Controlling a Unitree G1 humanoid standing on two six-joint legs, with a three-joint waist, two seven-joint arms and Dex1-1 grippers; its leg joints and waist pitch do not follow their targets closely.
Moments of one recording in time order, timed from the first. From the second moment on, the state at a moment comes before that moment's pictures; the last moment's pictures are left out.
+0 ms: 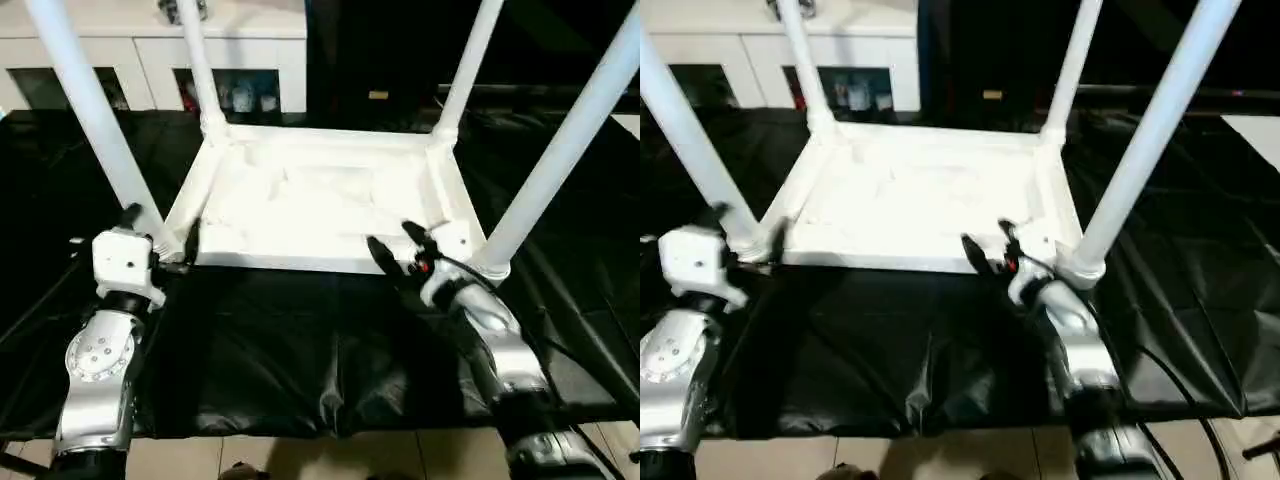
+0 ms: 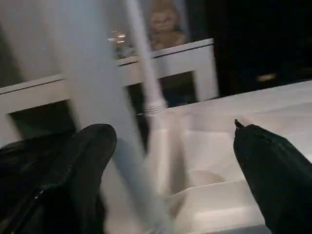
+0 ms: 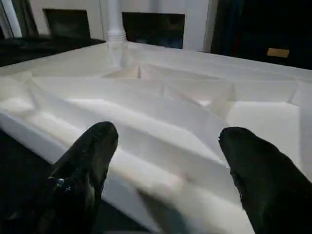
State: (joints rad) left arm -0.13 0.24 0.23 0.21 0.00 -0.29 -0.16; right arm -0.34 -0.17 0.02 0.46 0.18 -0.07 0.49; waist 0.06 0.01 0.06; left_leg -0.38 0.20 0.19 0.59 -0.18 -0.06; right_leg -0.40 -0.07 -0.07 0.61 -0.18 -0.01
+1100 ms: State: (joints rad) left arm -0.61 0.40 0.30 0.85 -0.26 -0.11 -0.69; right arm -0.16 -0.34 0.06 0.12 0.20 0.35 0.57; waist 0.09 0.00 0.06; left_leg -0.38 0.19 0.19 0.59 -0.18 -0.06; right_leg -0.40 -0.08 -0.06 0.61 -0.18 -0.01
